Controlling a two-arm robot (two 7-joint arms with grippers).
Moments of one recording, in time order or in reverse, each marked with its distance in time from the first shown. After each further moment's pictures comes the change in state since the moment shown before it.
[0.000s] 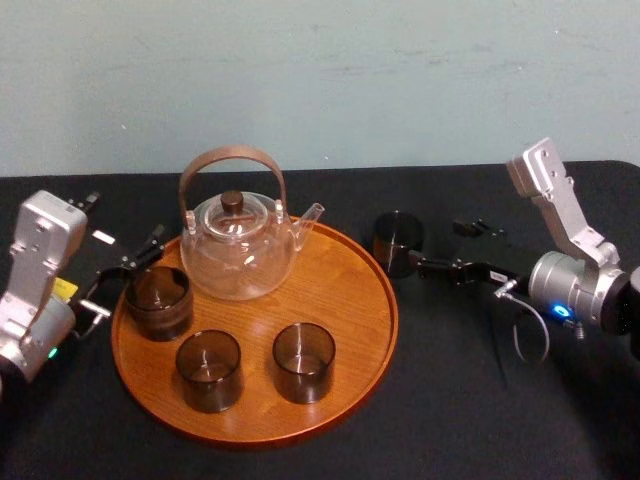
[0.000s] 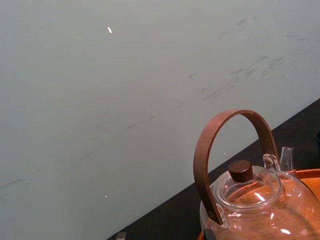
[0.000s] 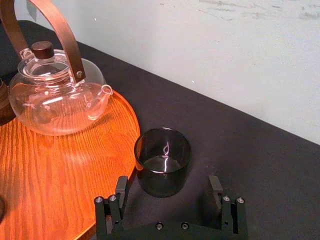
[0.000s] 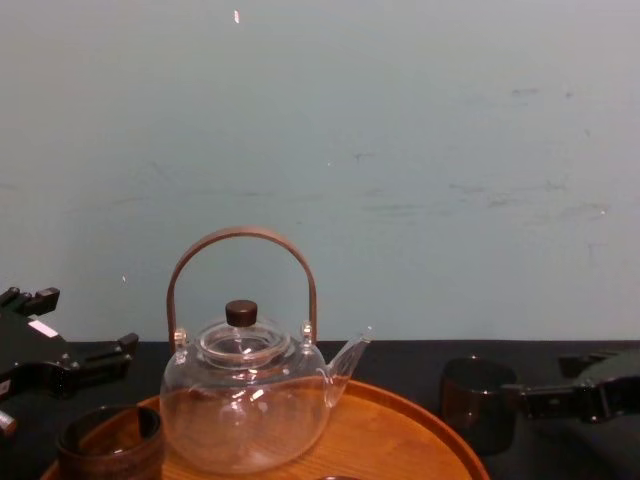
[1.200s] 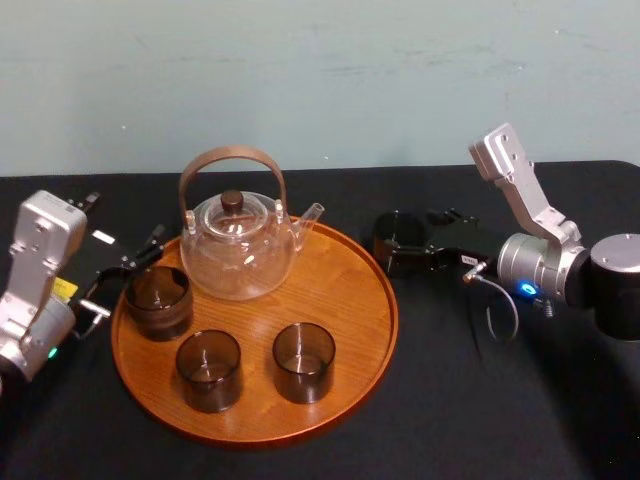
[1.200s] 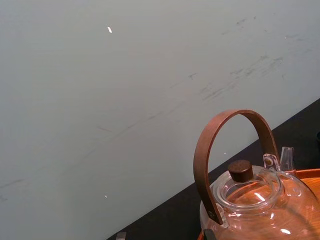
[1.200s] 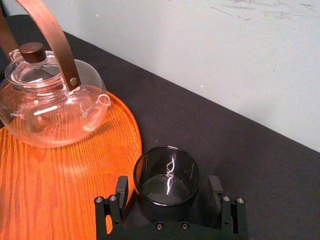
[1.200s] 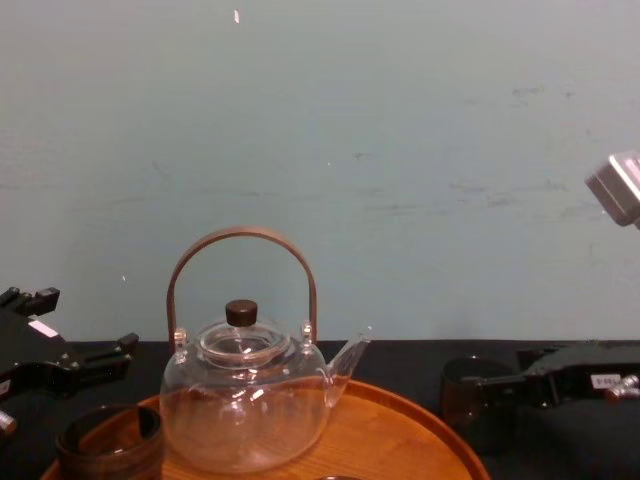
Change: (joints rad) left arm 0.000 0.000 0.000 0.000 0.000 0.000 0.000; right arm 0.126 -0.092 -0.036 0.168 -0.063 -0.007 0.046
